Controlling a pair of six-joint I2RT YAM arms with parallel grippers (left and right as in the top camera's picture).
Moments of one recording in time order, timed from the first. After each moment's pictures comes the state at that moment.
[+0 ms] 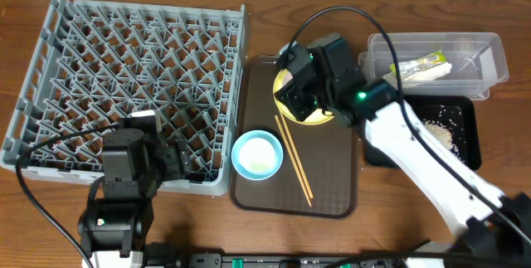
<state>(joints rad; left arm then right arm) 0.00 0.73 0.71 -0.79 -0.01 -0.14 0.57 1.59 1.30 -0.58 -0.31 -0.04</state>
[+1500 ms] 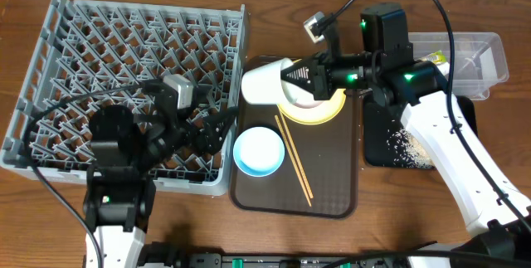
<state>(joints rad) 0.00 0.85 0.72 -0.15 0.84 -0.15 0.35 1.57 1.37 -0.49 -0.99 0.17</state>
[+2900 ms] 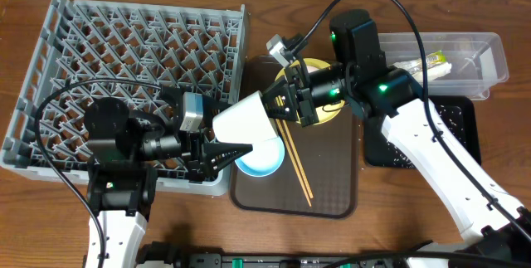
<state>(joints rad) 0.00 0.93 0.72 0.13 1.44 -0.17 0.50 1.57 1.37 -0.41 -1.31 0.18</state>
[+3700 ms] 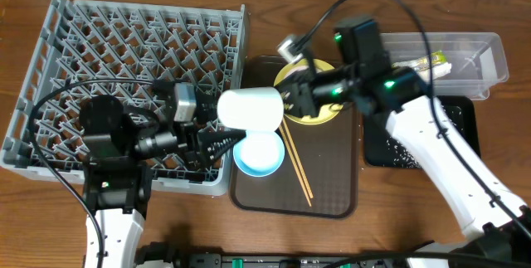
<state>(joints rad) 0.06 0.93 0.72 0.05 1.36 -0.16 0.44 1.57 1.37 -0.57 -1.04 0.17</state>
